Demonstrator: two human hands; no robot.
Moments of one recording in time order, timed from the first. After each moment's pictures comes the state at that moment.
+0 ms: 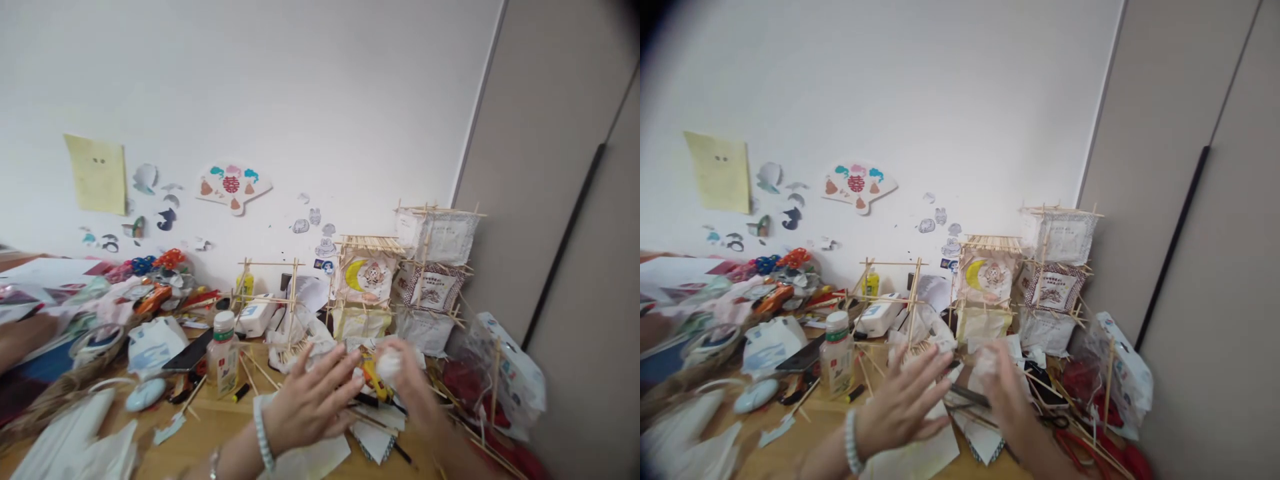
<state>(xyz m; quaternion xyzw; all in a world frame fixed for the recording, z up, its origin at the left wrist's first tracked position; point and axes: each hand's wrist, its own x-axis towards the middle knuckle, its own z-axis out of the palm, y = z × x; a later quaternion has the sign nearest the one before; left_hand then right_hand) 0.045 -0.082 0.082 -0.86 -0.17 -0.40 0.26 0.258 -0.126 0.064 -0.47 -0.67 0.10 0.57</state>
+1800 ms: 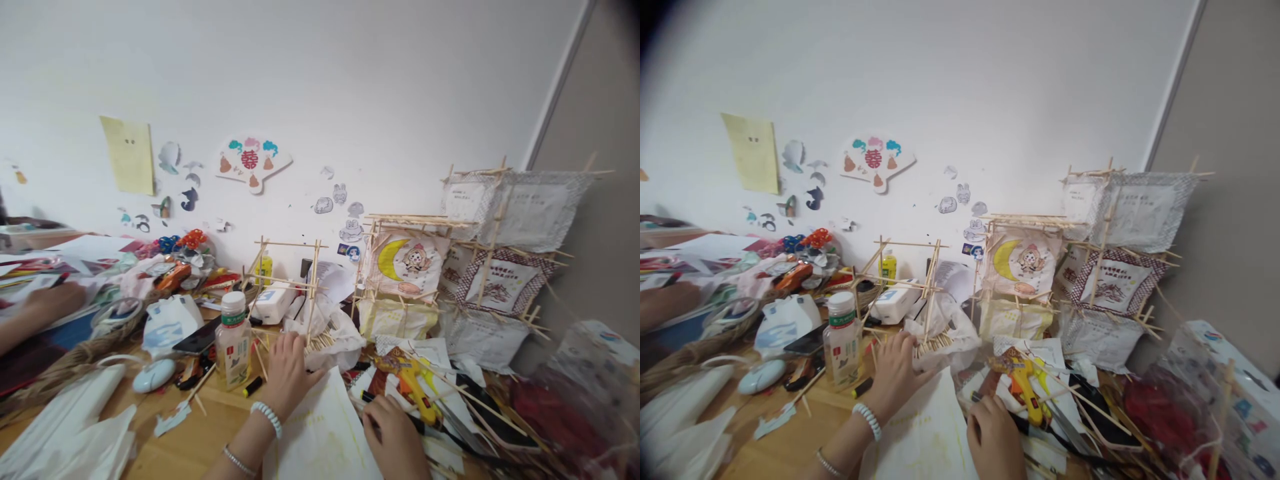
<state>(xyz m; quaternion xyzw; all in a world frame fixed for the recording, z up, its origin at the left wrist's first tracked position) 0.024 0.019 -0.013 -0.73 -0.51 -0.40 0.22 0.238 -0.056 -0.055 -0.54 -0.78 -0.10 0.29</state>
